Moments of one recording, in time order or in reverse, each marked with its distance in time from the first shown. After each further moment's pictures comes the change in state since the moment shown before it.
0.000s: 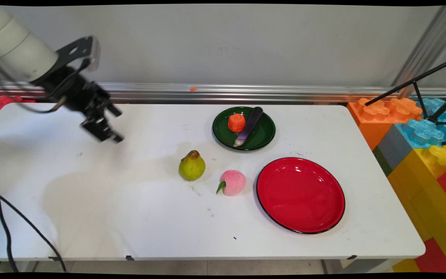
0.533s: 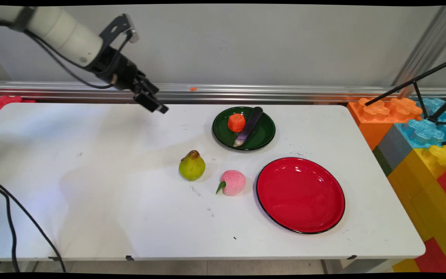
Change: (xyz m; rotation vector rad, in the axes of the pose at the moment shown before) arm 0.051 -0.048 0.044 0.035 0.194 -0.143
